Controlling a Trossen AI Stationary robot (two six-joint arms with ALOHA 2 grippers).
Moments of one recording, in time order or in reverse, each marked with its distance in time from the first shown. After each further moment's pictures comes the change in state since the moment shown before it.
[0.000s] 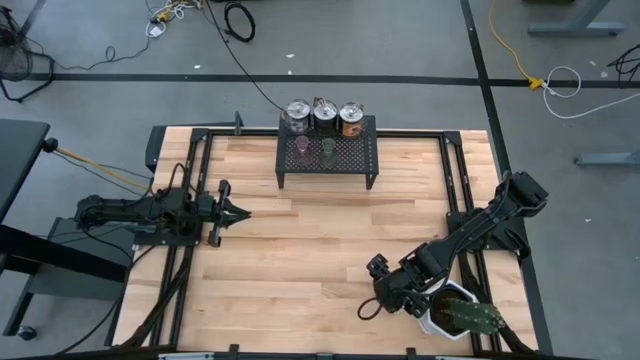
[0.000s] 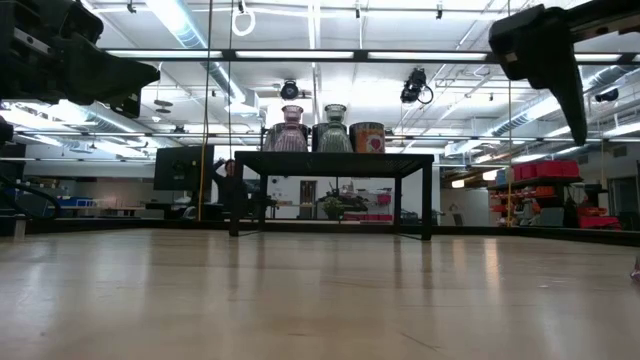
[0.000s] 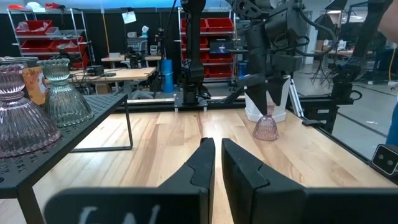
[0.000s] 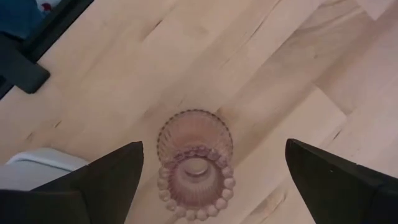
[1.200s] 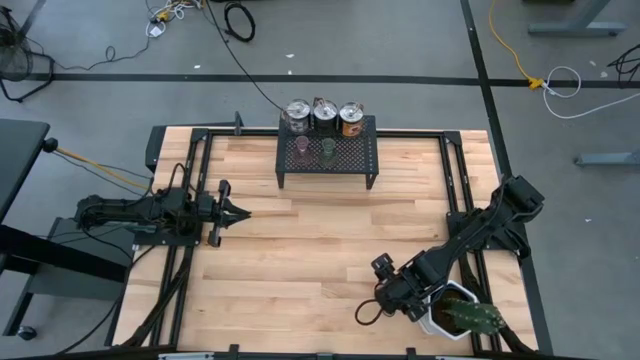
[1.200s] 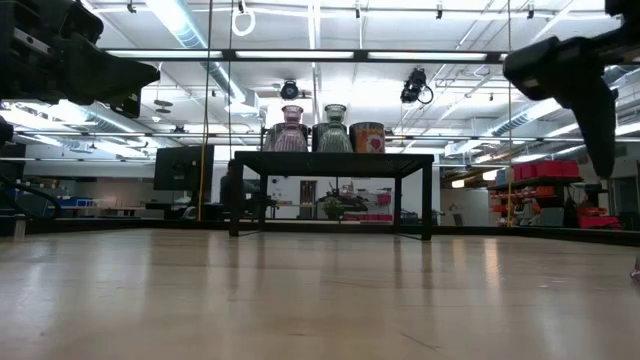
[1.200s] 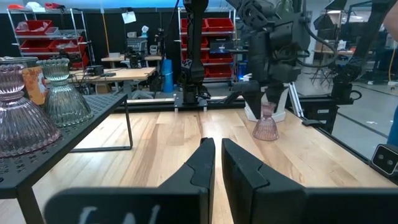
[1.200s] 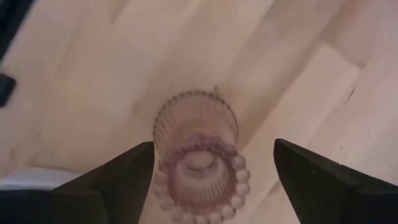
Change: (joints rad) left arm 0.000 0.000 0.000 0.000 0.000 0.000; right arm 0.038 0.049 -0.003 -0.036 0.074 0.201
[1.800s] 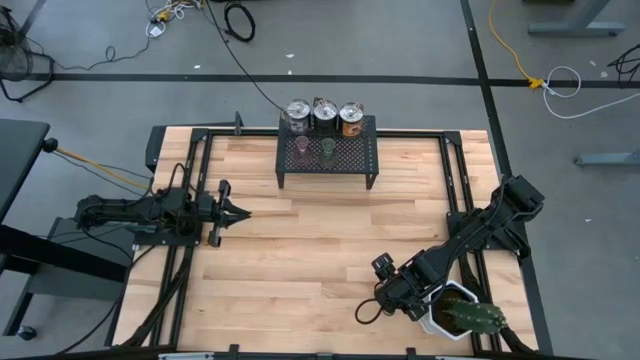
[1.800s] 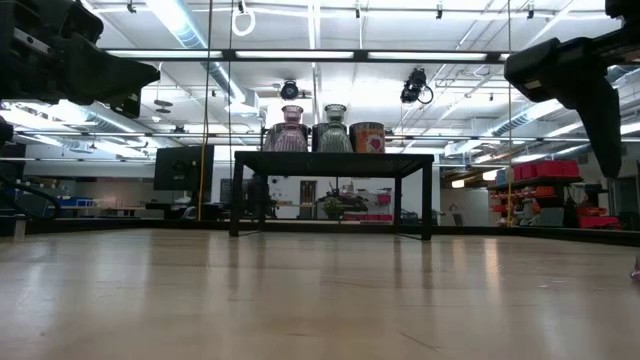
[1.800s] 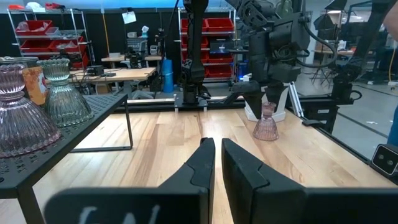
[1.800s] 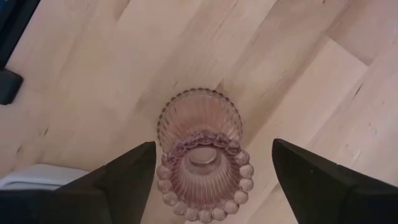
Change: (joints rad) left arm 0.000 0.000 0.000 0.000 0.000 0.000; right arm 0.000 -0.001 -0.001 -0.005 -0.020 0.000
